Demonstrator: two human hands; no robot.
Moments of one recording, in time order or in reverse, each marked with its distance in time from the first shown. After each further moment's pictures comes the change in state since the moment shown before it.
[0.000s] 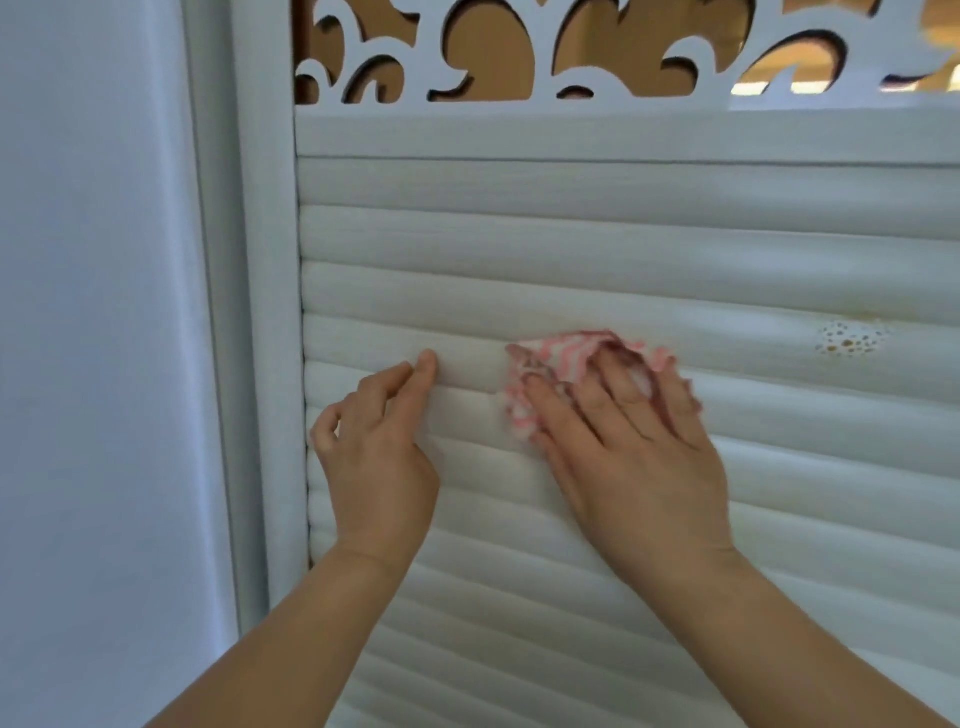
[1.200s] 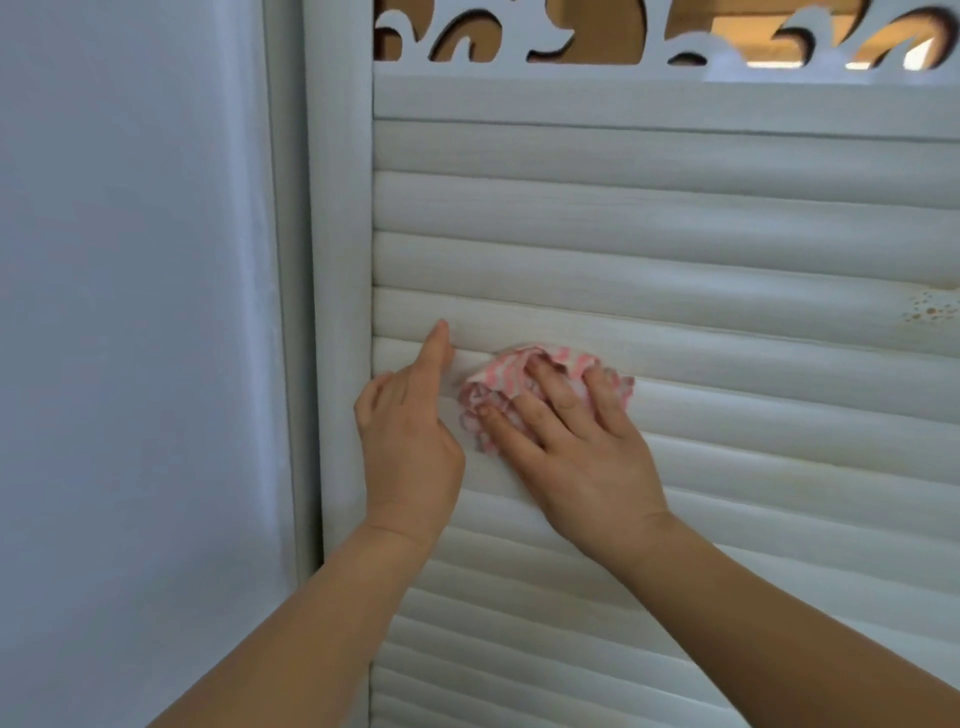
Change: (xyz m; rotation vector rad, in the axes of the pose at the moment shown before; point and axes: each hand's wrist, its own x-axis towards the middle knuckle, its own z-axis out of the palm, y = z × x) left_hand 0.006 -0.045 -0.020 -0.265 -0.156 -0.048; right_hand 0.007 -0.081 0.027 -0.021 -0.119 -0.228
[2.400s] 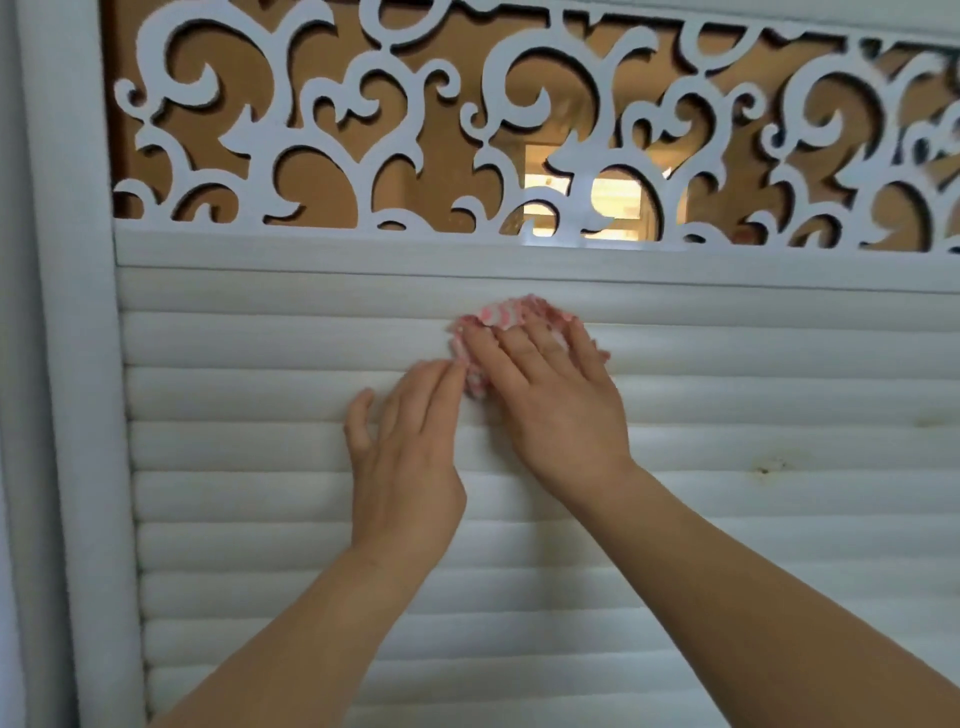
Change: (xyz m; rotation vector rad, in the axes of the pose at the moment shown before) left_hand 0.032 0.141 0.061 0.087 -0.093 0.343; right_hand 0.004 0.152 -0.067 -0.090 0.009 0.375
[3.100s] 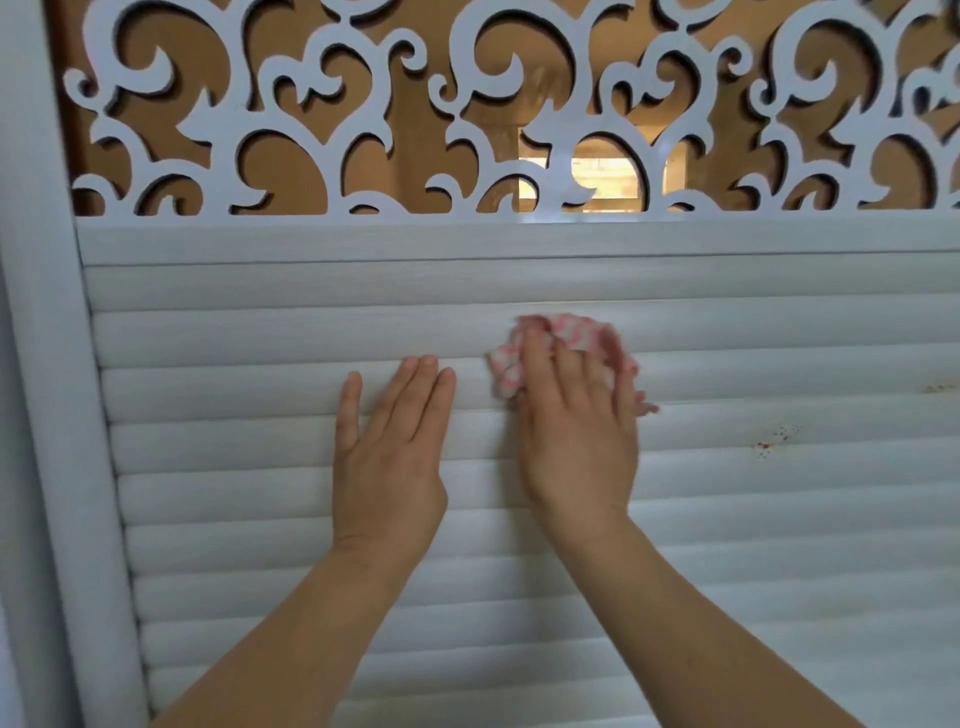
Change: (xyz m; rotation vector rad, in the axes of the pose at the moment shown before) left_hand -0.008 -0.013 0.010 0.213 0.006 0.152; right_hand -0.039 -0.010 0.017 0.062 0.081 0.411
